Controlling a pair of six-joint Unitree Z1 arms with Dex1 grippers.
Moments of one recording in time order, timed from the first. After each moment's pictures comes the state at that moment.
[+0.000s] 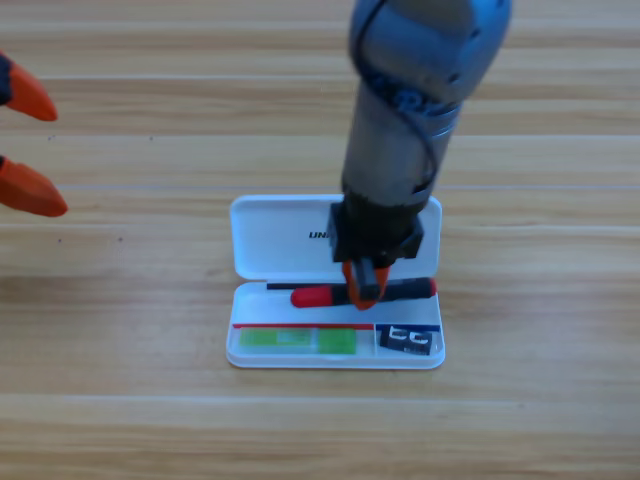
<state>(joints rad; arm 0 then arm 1) -0.36 1.46 -1.28 0.89 -0.23 0.83 0.96 2.29 -2.08 1.21 0.04 -0.81</state>
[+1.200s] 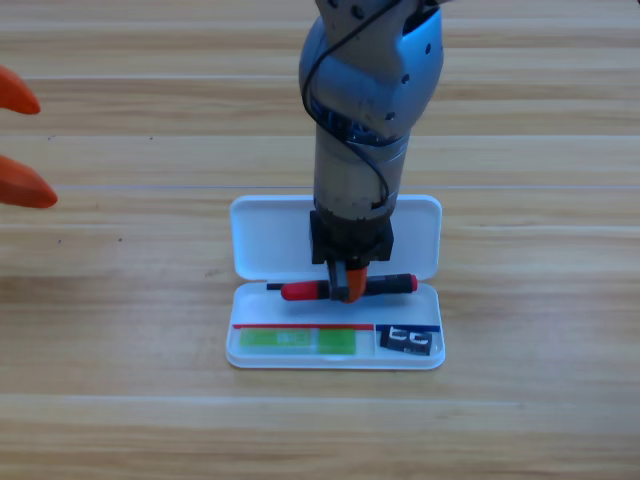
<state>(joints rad) -0.27 1.39 -1.19 0.79 -0.32 0.83 0.97 2.43 -2.22 1.23 -0.05 -0.74</state>
